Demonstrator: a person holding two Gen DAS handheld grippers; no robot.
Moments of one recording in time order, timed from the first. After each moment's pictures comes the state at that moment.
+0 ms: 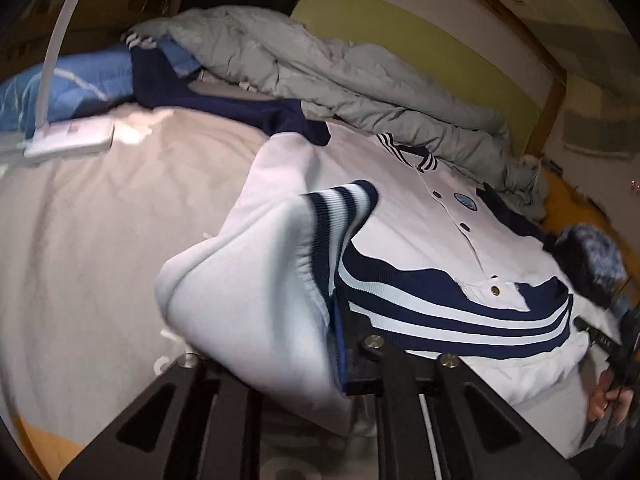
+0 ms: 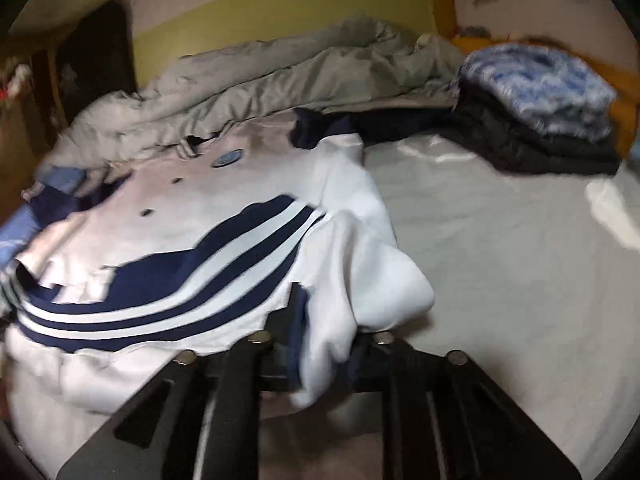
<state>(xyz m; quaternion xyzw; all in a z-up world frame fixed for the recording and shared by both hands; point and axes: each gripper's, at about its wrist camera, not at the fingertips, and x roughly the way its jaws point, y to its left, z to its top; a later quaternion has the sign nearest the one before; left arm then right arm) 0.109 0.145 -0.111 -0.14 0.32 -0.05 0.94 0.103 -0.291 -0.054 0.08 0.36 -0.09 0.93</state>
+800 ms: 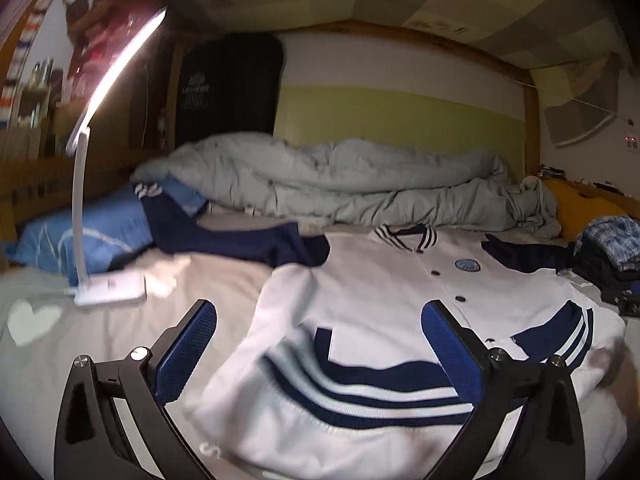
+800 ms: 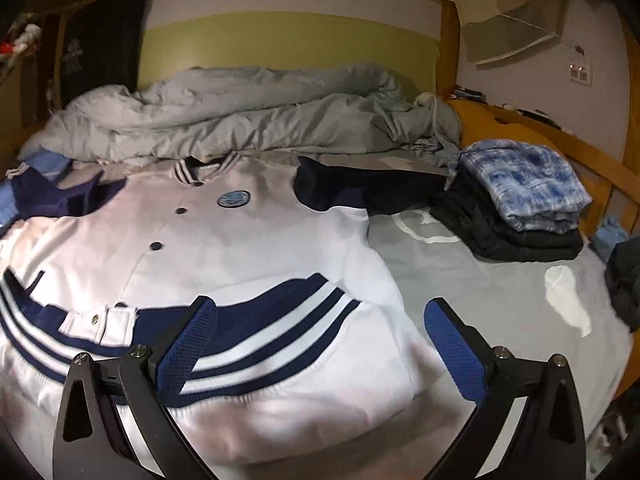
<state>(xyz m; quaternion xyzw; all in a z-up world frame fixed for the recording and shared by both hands) 0.075 0.103 -0.035 -0.02 0.15 0.00 0.99 0.122 -0.233 0.015 -0.01 0.34 -0.14 0.93</state>
